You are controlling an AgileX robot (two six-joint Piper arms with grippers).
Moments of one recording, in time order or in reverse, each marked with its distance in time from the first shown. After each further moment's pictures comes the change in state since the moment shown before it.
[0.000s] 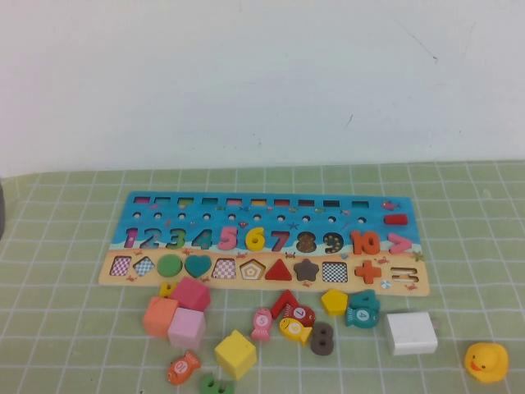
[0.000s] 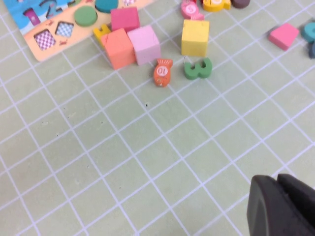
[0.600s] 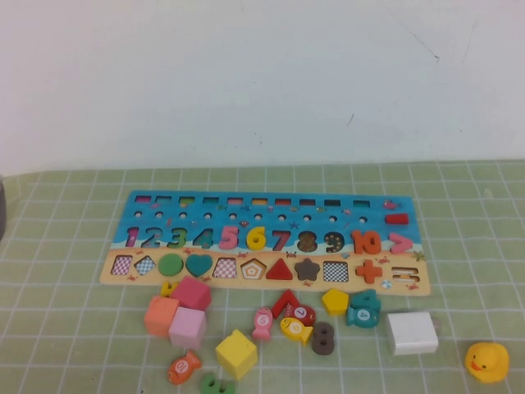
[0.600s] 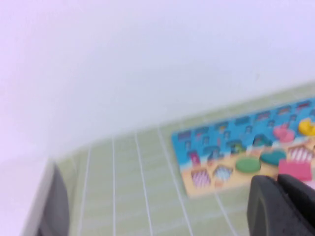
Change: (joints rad) right arm 0.000 0.000 0.000 0.000 0.000 0.000; left arm 0.261 -0.359 0.698 0.128 -1.049 -0.027
